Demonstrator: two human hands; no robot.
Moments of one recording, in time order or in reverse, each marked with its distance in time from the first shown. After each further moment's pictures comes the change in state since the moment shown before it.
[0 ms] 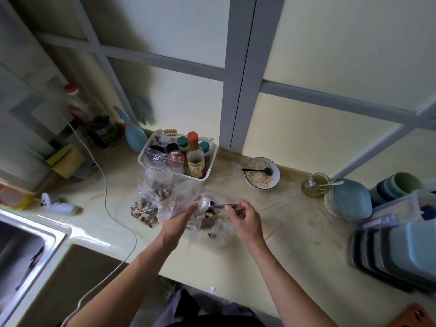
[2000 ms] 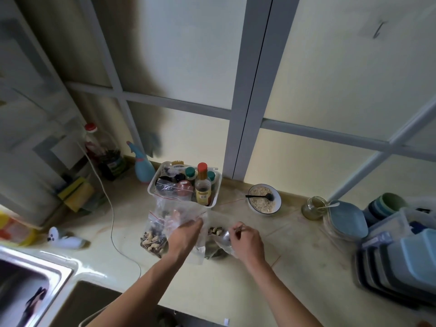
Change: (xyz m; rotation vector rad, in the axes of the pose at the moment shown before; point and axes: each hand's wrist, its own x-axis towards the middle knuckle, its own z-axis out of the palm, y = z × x) left_hand -0.002 0.051 -0.020 0.605 0.109 0.088; right_hand -0.011 -0.051 0.027 -0.568 0.088 -0.069
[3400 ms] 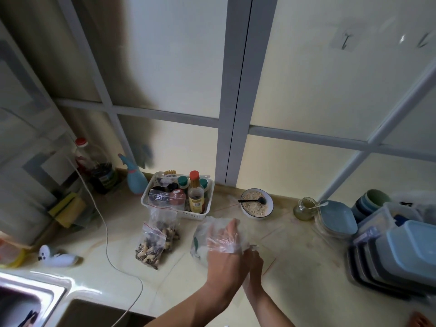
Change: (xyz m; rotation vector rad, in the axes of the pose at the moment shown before) left_hand -0.086 0.031 0.081 0.188 0.227 0.781; right_hand -0.035 0.045 0.039 0.507 0.095 0.342
